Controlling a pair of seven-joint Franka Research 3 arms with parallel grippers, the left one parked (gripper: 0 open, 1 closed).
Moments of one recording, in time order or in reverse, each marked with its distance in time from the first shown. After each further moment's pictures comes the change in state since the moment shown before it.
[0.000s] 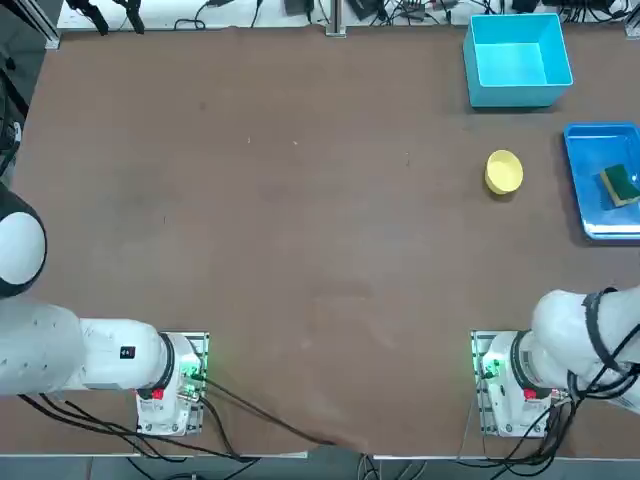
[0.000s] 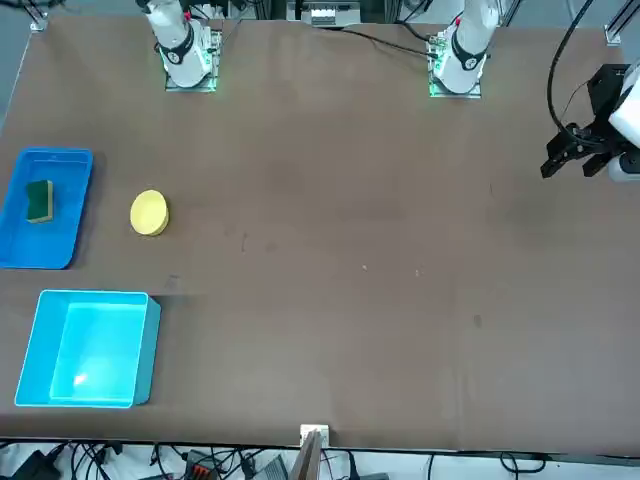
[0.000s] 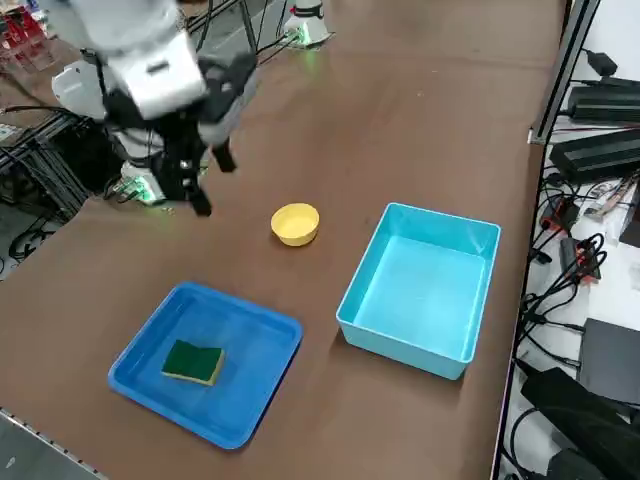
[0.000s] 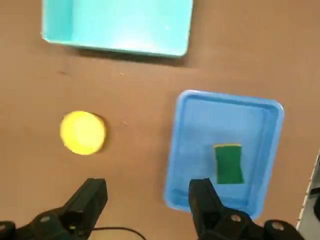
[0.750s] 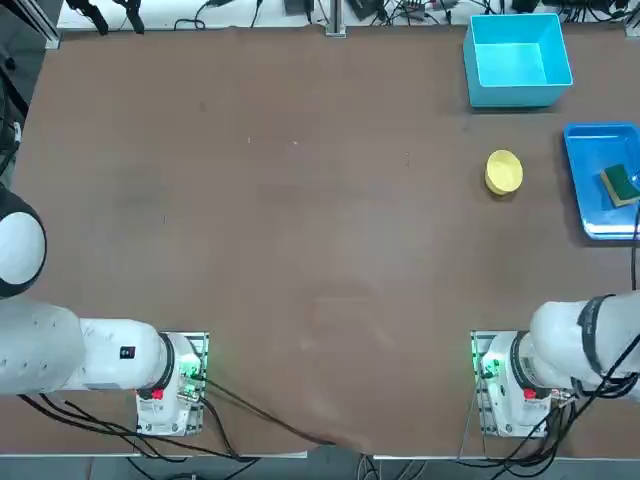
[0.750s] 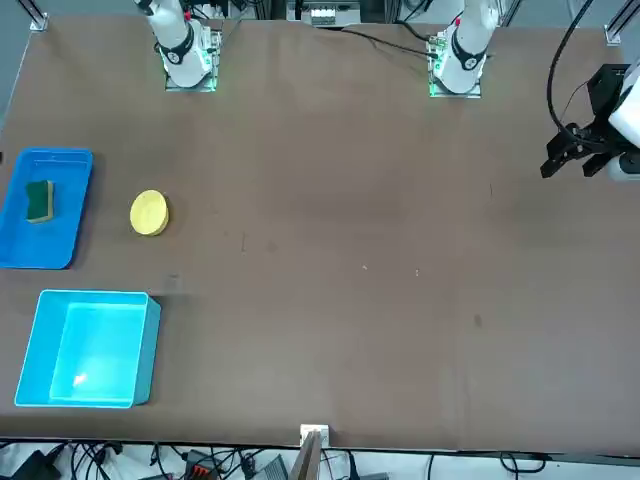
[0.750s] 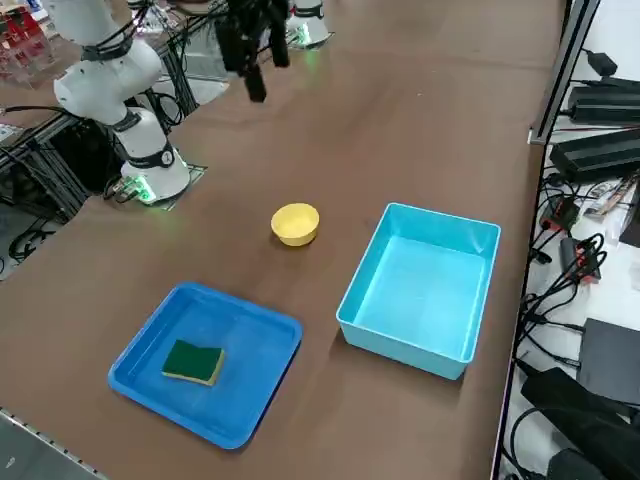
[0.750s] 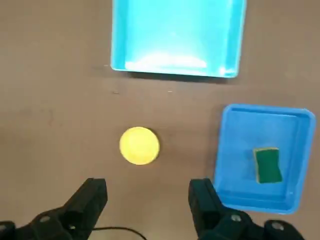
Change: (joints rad) arm 0.251 -0.077 0.002 0.077 0.001 -0.117 0.289
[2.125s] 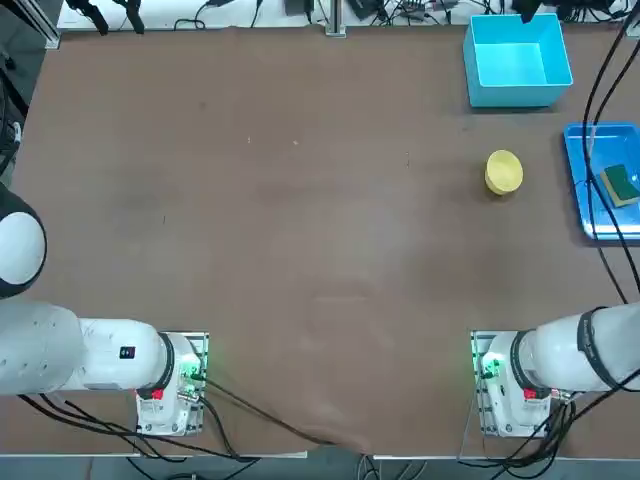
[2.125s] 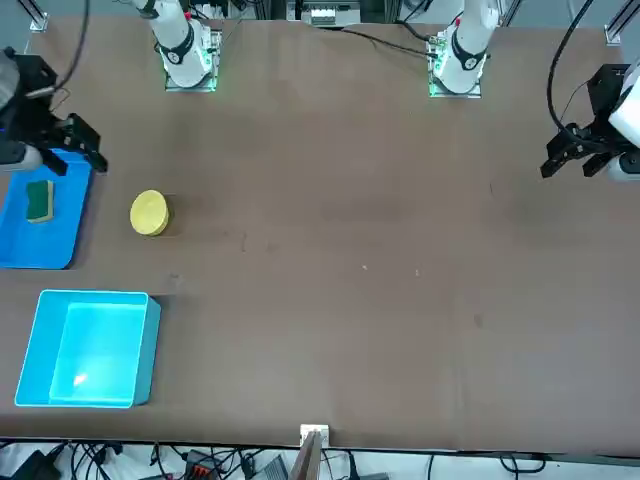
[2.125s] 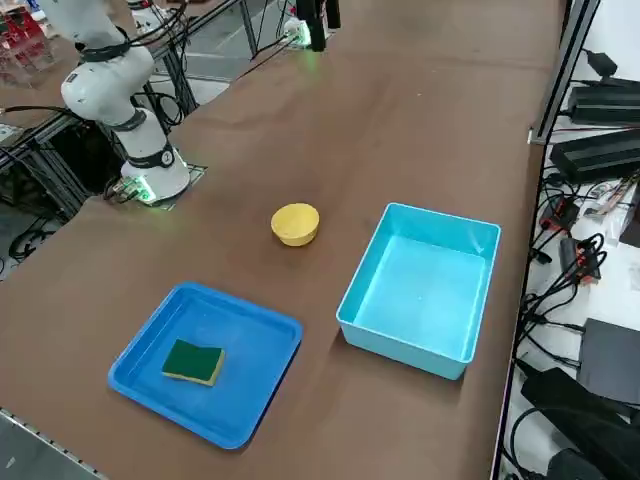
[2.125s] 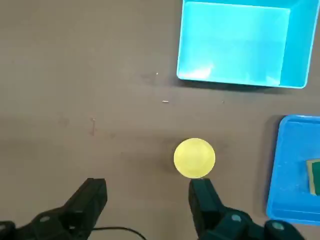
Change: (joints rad) arm 0.364 -0.140 -0.022 -0.258 -0.051 0.184 0.339
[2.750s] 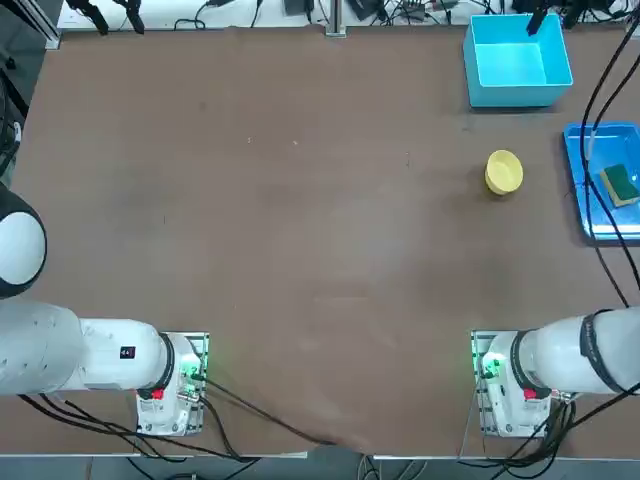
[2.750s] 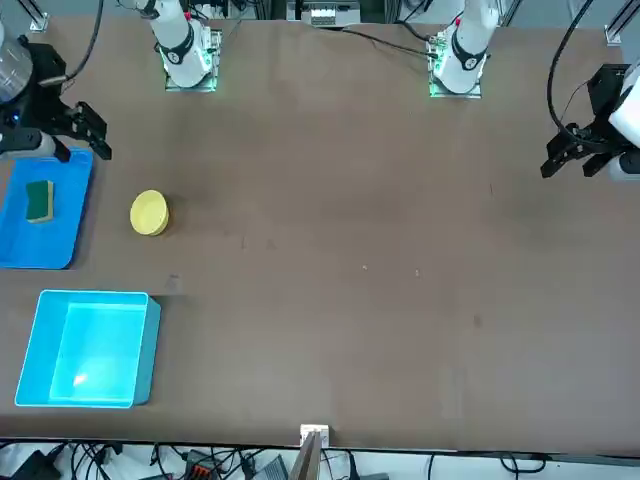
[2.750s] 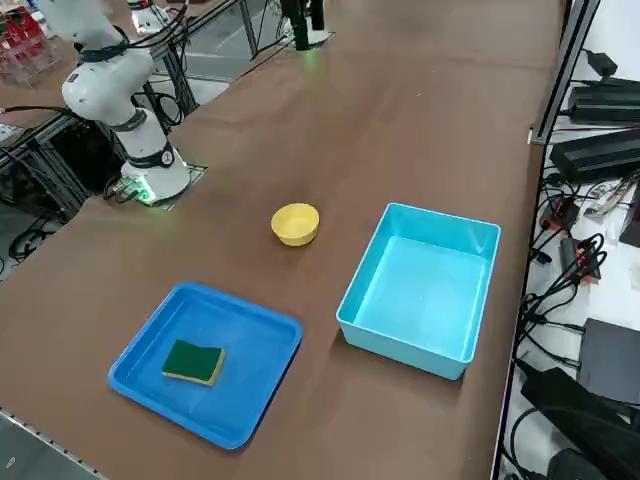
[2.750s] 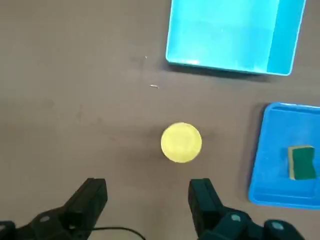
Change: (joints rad) arm 0.016 -0.050 -0.028 -0.028 -0.050 -0.062 -0.039
